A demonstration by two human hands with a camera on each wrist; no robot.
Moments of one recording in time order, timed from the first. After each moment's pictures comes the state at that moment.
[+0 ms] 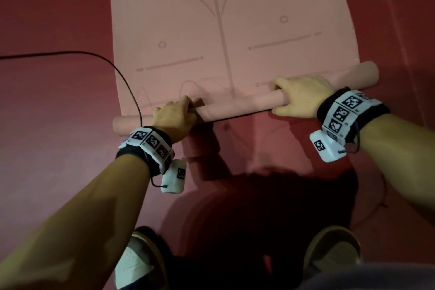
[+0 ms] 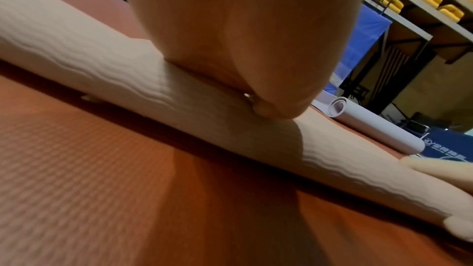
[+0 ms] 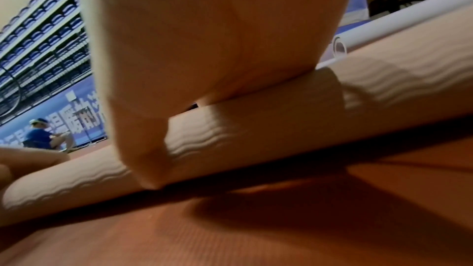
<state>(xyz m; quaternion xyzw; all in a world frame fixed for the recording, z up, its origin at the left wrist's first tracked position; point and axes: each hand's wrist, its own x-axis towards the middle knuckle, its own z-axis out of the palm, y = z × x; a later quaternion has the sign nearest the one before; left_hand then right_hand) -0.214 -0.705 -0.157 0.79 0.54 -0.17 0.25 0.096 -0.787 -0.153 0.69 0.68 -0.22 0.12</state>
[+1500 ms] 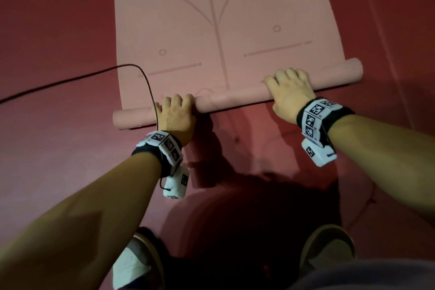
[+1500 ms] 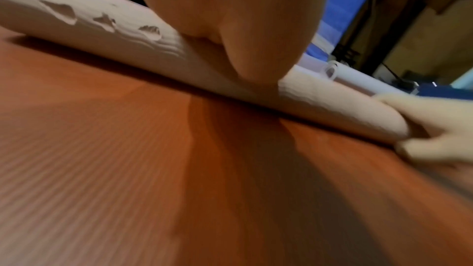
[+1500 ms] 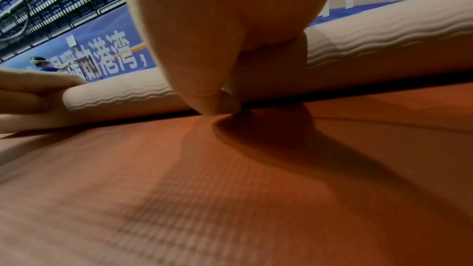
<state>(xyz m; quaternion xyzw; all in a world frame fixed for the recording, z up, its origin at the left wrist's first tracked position) -0.203 -0.723 -0.166 0.82 0.55 -0.11 0.10 0.079 -0.791 -0.174 0.71 0.70 -0.05 0.09</state>
